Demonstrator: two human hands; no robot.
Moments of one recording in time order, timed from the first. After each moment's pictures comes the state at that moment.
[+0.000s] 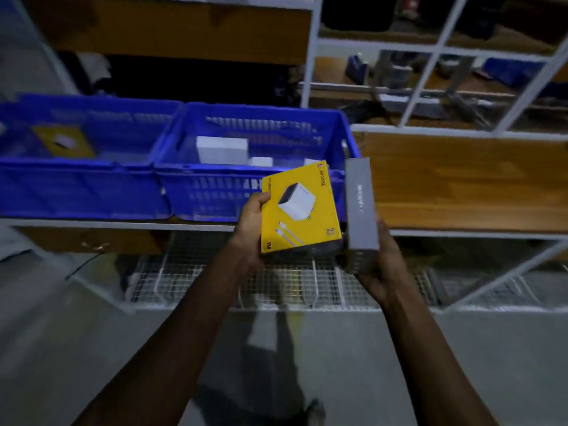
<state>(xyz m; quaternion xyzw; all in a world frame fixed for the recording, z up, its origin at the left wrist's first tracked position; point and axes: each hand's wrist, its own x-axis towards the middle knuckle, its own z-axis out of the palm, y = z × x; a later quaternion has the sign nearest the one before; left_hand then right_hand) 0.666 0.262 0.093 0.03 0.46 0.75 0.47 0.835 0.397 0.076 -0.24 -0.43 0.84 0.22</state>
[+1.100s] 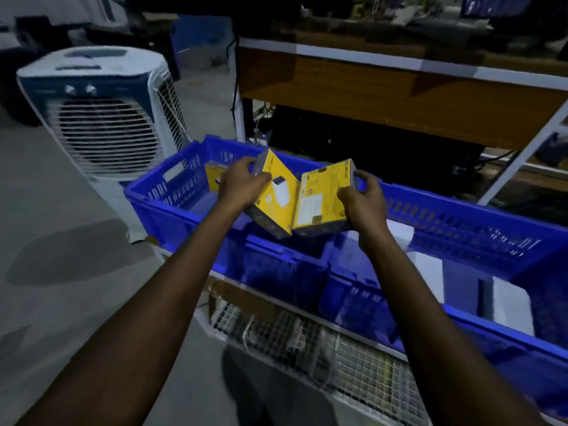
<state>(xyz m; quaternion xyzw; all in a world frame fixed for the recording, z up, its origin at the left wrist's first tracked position) 0.238 0.092 0.151 0.06 0.89 0.45 -0.03 0.345 0.285 0.131 -0.22 -0.75 0.59 0.22</state>
